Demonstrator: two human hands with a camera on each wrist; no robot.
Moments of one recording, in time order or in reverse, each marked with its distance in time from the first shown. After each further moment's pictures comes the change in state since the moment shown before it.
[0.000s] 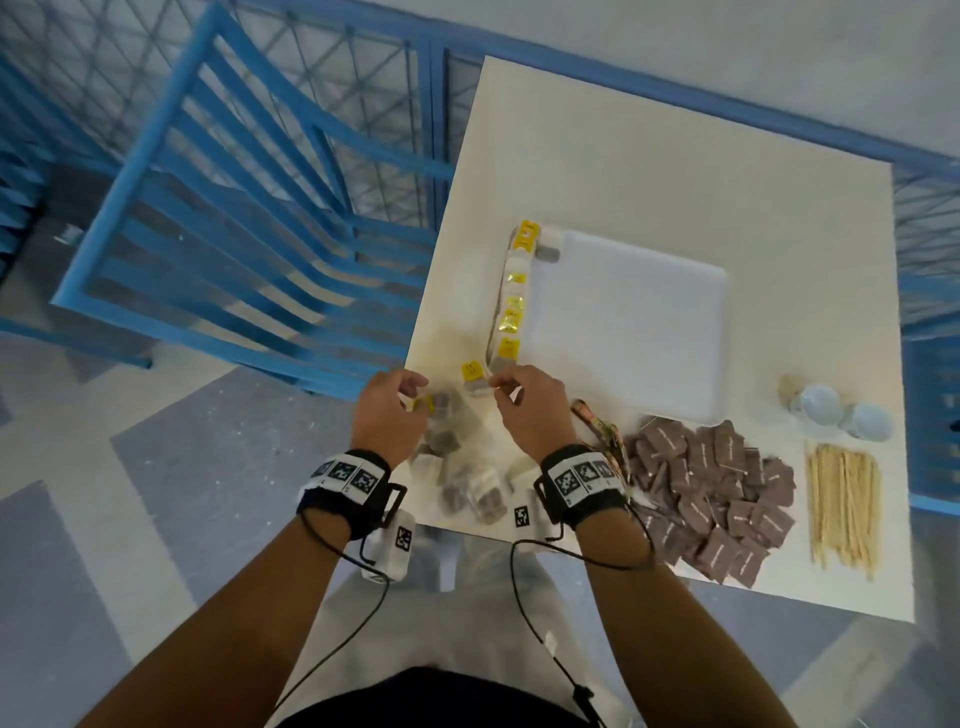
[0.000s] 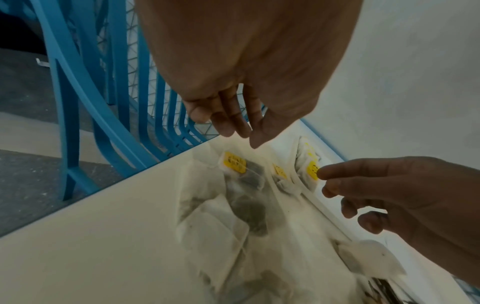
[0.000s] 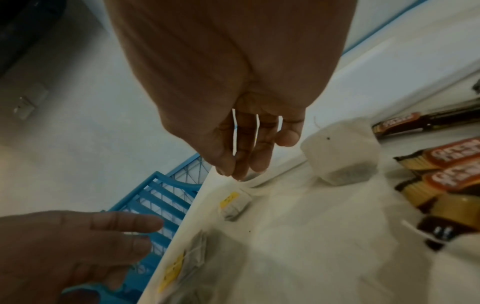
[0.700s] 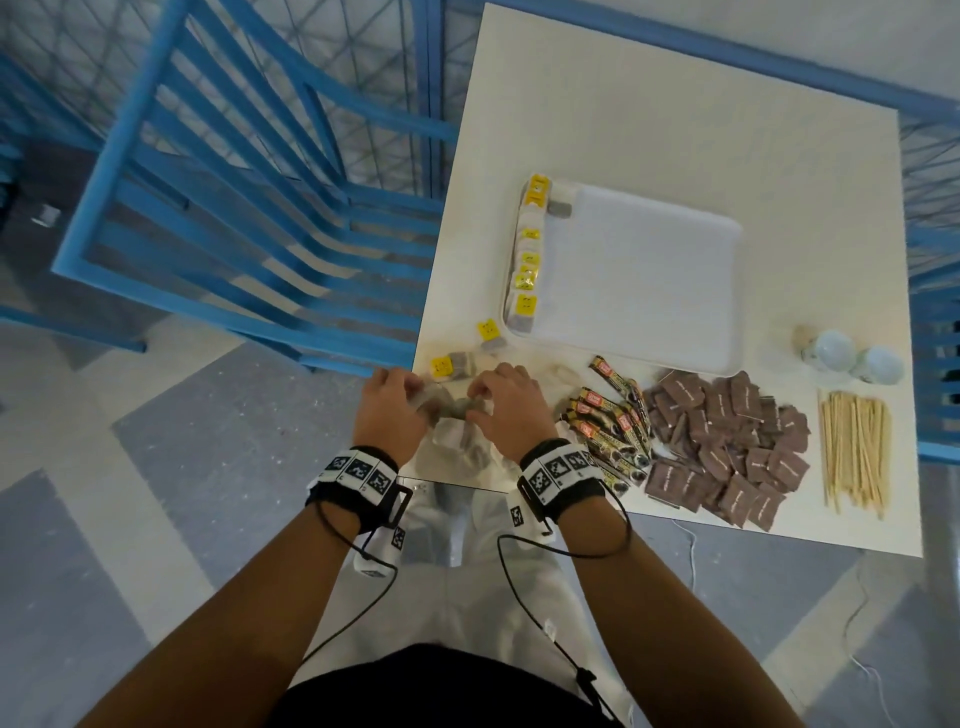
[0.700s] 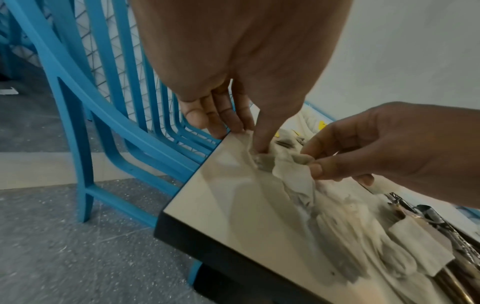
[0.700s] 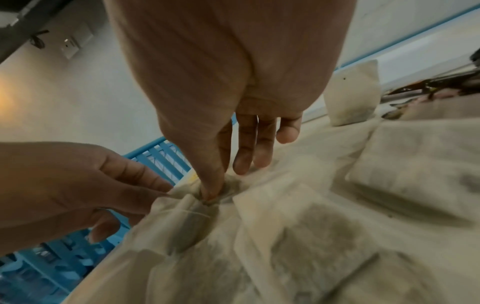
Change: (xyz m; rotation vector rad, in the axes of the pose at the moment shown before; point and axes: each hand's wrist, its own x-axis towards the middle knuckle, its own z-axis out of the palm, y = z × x) left_hand -0.030 -0.051 -0.001 0.110 -0.055 0.009; right_hand -0.042 -0.012 0.060 -0.321 -0.223 -0.021
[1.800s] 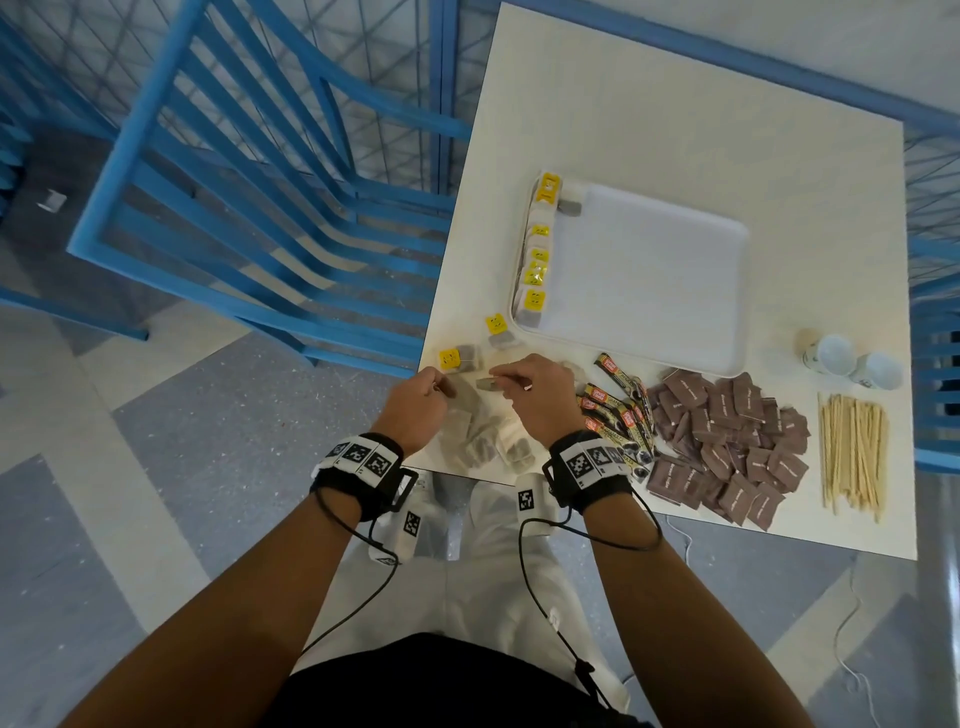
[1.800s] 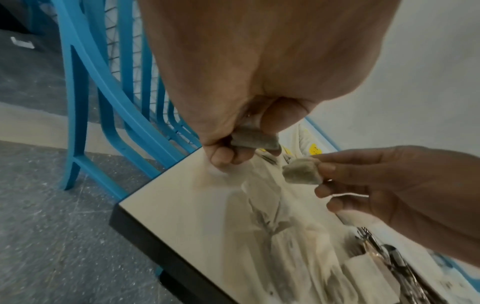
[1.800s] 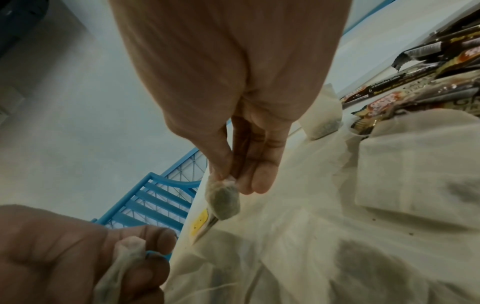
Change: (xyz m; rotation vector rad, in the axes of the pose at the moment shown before) left_hand -0.011 0.029 -0.012 -0.324 -0.276 -0.156; right_hand -0.002 0.014 -0.016 0.382 0.183 0.073
